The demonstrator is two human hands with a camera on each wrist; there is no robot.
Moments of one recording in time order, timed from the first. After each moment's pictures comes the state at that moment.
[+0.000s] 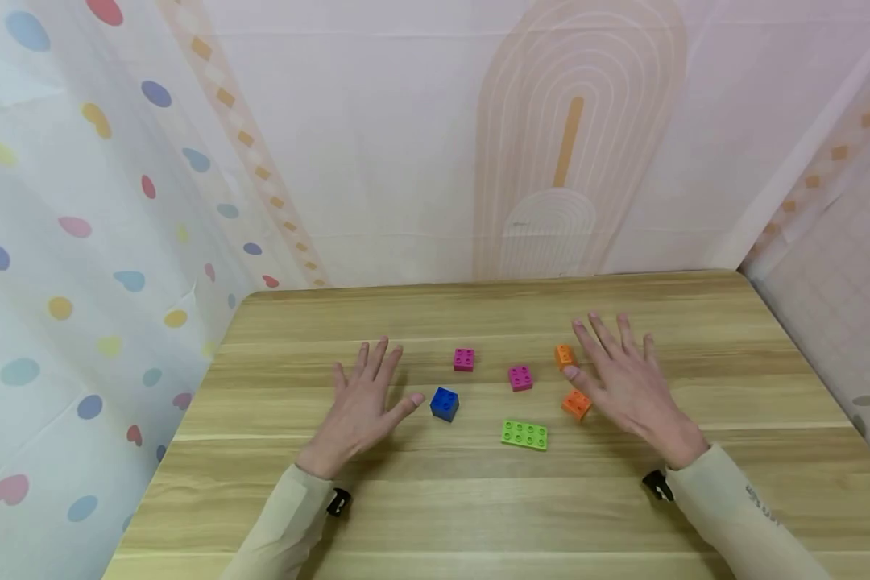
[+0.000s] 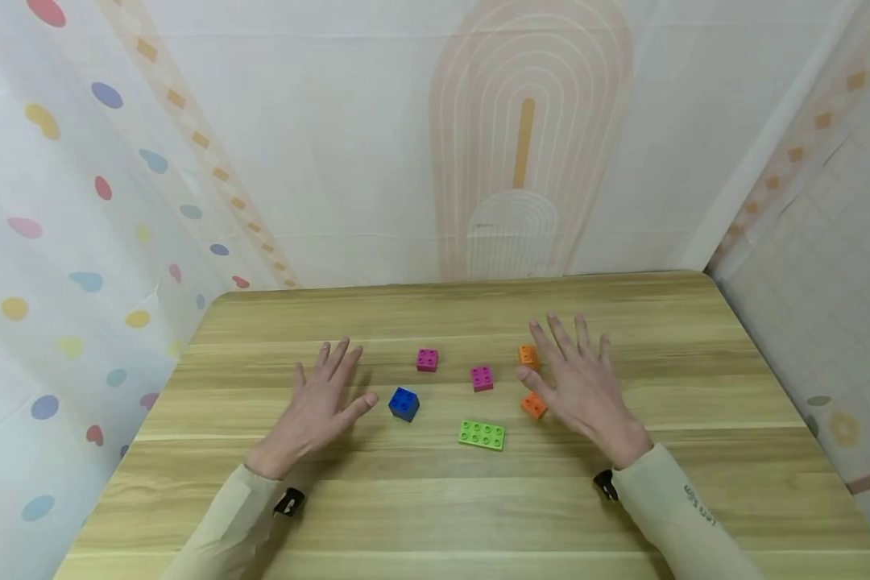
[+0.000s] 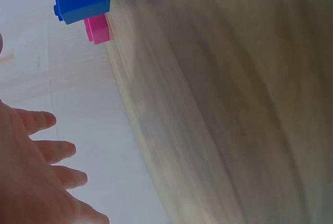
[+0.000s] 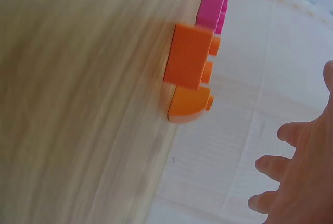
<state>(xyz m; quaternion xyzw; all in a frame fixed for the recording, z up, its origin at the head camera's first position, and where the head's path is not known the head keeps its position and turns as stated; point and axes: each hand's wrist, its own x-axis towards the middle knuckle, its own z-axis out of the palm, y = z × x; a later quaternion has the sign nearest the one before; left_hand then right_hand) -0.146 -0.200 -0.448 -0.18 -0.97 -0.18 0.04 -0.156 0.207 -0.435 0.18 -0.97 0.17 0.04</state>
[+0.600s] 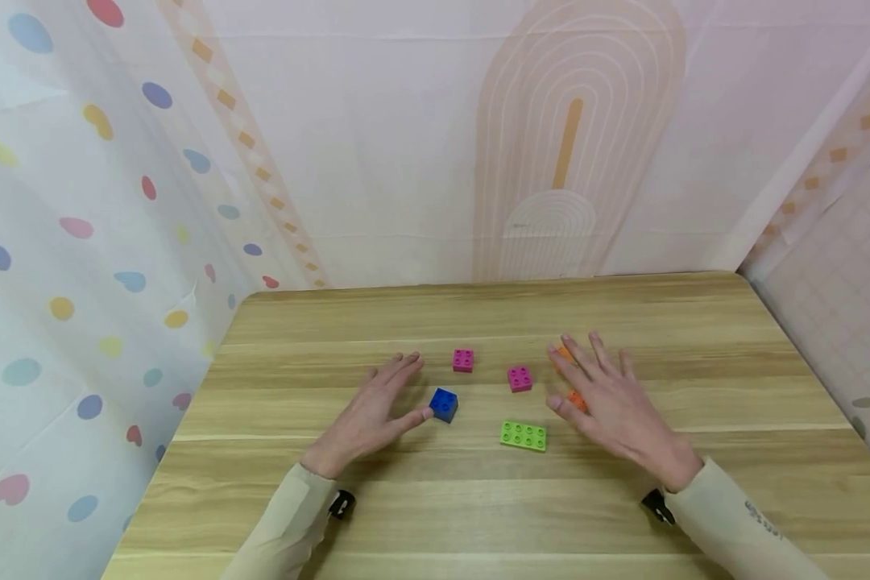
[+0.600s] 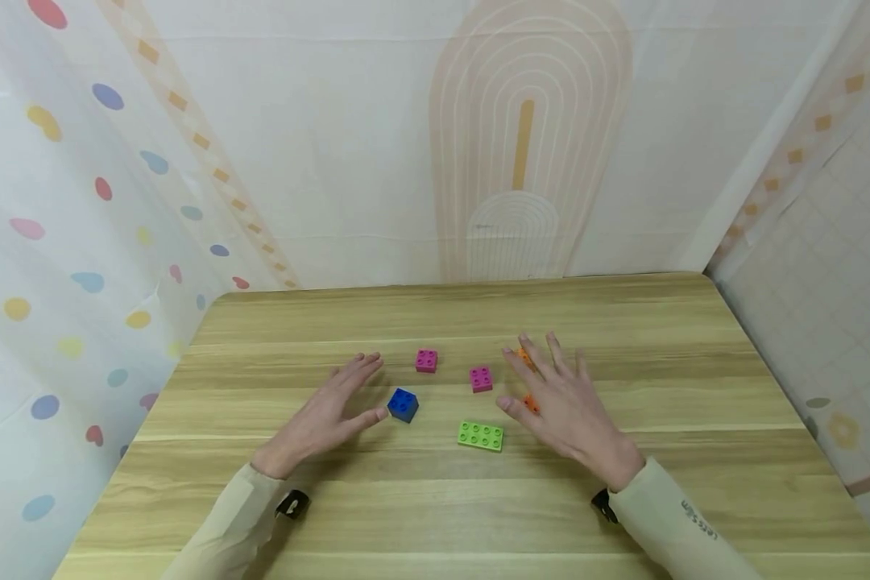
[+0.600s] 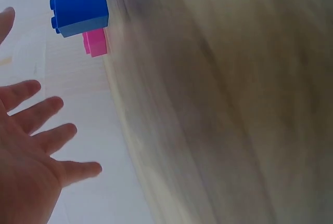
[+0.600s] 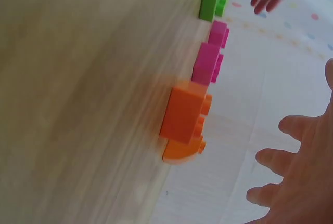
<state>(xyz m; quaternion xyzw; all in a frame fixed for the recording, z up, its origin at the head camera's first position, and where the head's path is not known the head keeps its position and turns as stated) -0.145 -0.194 -0.450 -0.26 -0.93 -0.26 0.01 -0.136 0.190 -0.440 0.25 -0.95 0.17 0.05</state>
